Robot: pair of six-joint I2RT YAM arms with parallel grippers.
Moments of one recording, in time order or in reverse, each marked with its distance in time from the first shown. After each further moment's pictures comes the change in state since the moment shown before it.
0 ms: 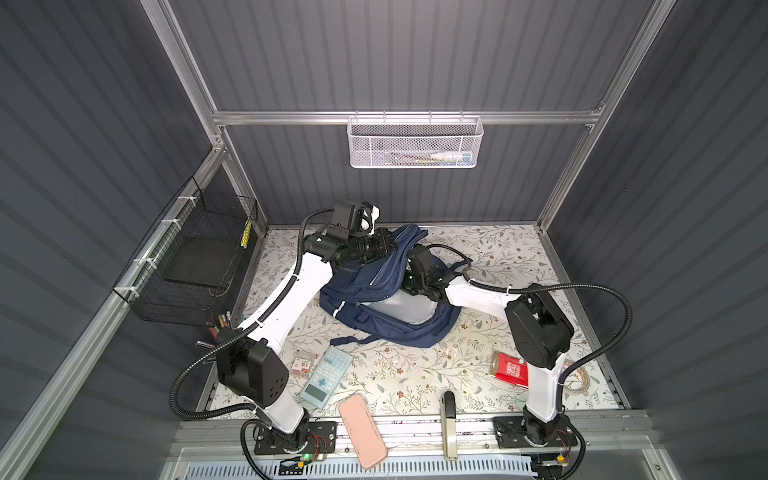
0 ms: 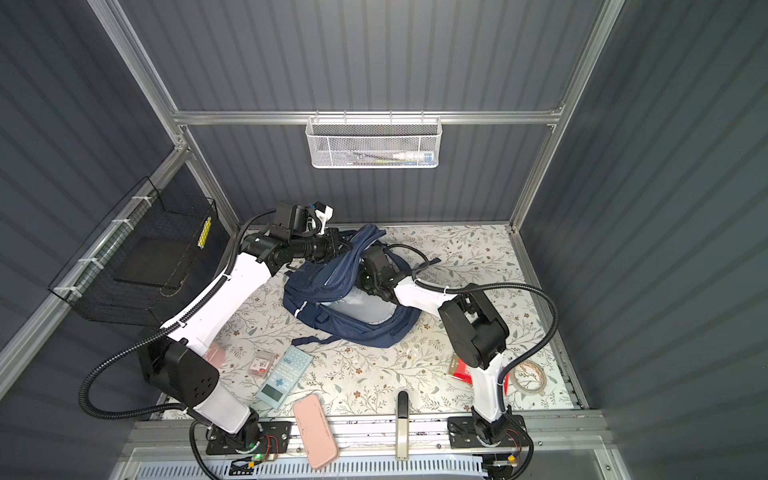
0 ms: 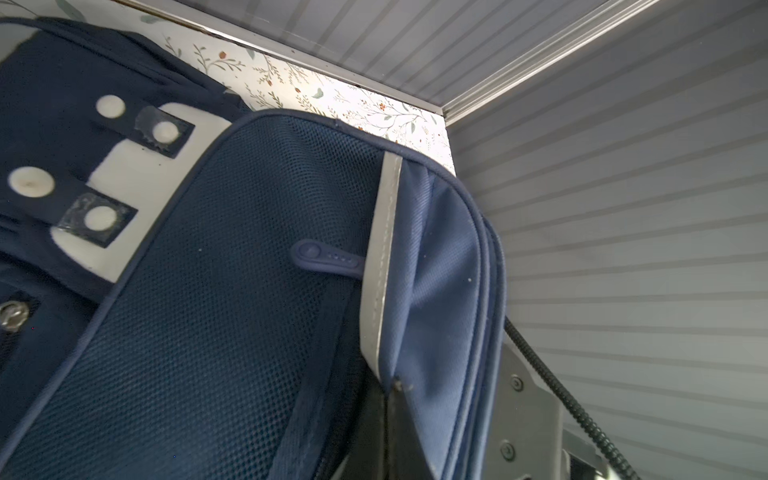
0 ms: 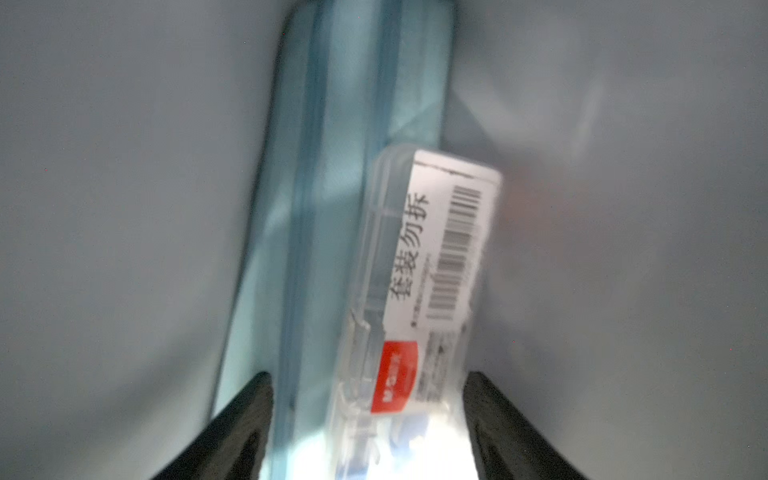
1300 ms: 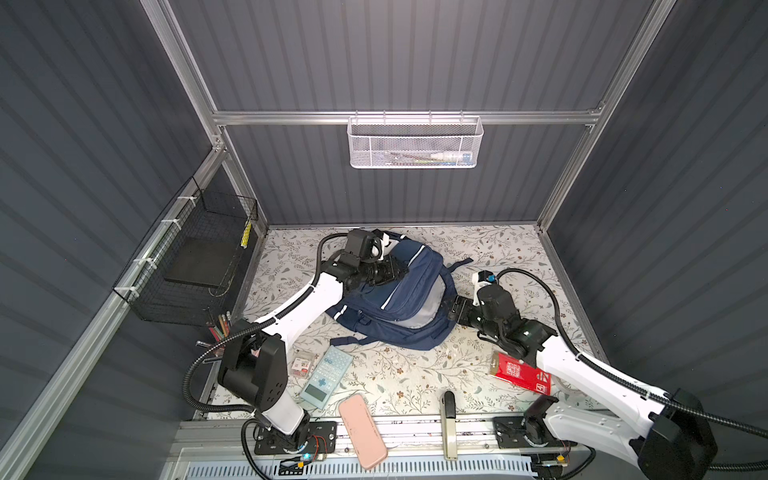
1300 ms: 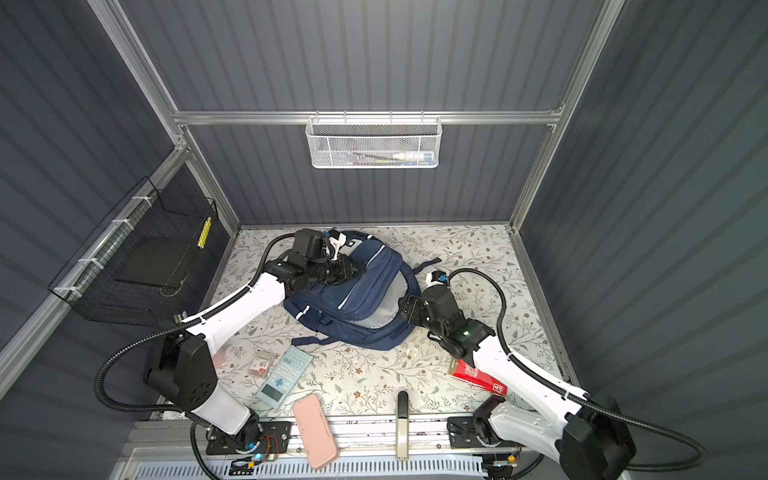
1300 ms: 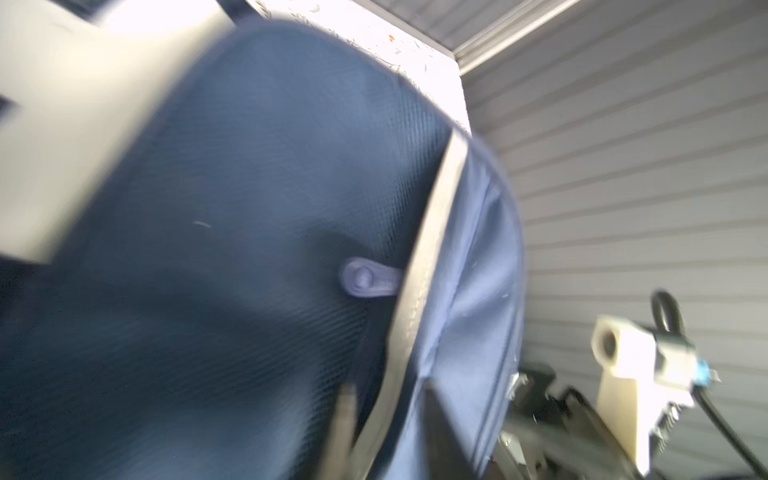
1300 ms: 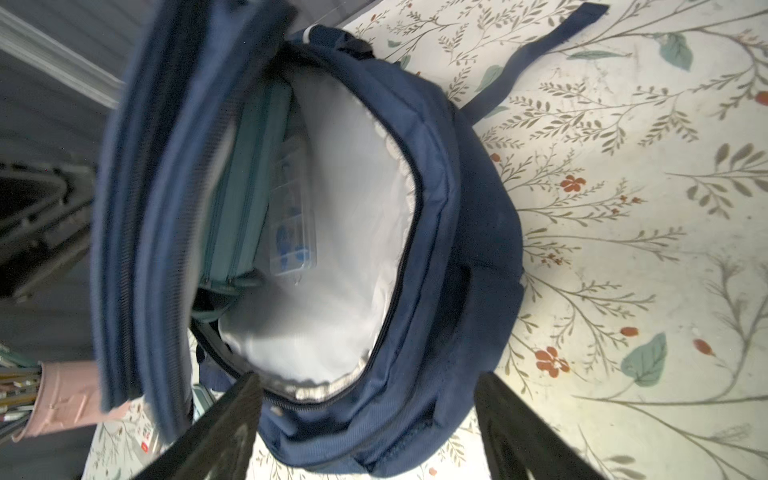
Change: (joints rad) left arm -0.039 -0.018 -0.317 0.259 -0.002 -0.015; right arm -0.039 -0.891 -0.665 -0.202 0.209 -0.209
